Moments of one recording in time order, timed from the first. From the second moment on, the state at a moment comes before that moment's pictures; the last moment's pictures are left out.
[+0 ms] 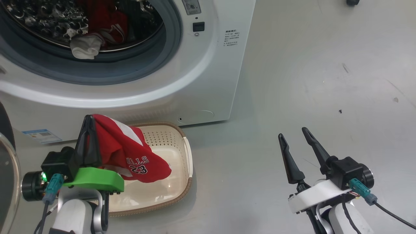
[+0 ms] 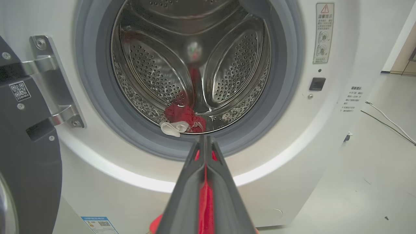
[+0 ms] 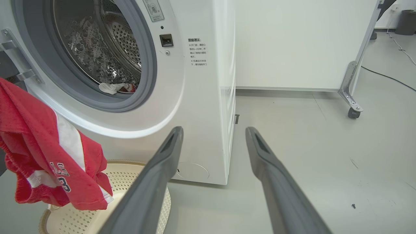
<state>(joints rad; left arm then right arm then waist) -0.19 0.05 -0.11 0.16 -0.28 0.11 -0.21 -0.08 -0.04 0.25 0.17 0.24 0.07 -0.26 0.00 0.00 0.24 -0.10</state>
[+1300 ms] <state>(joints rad) -0.54 0.07 -0.09 0.69 -0.34 0.11 -0.08 -0.28 -0.05 0.24 0.08 0.22 0.10 -0.26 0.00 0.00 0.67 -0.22</state>
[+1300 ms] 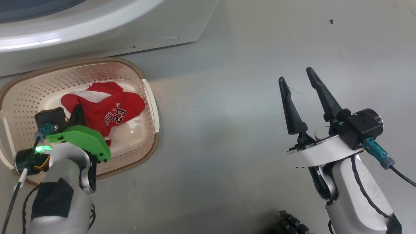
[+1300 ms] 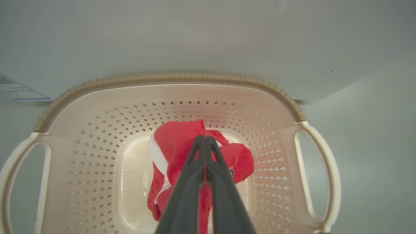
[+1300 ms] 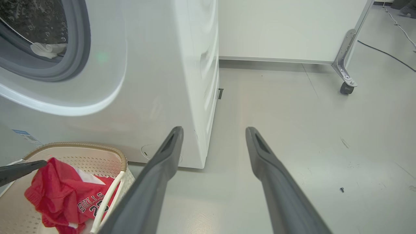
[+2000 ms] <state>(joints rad) -0.60 0.05 -0.06 0.89 -0.40 0.05 -0.15 -0.30 -0.05 0.24 0.11 0.24 0.10 -0.26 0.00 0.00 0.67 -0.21</state>
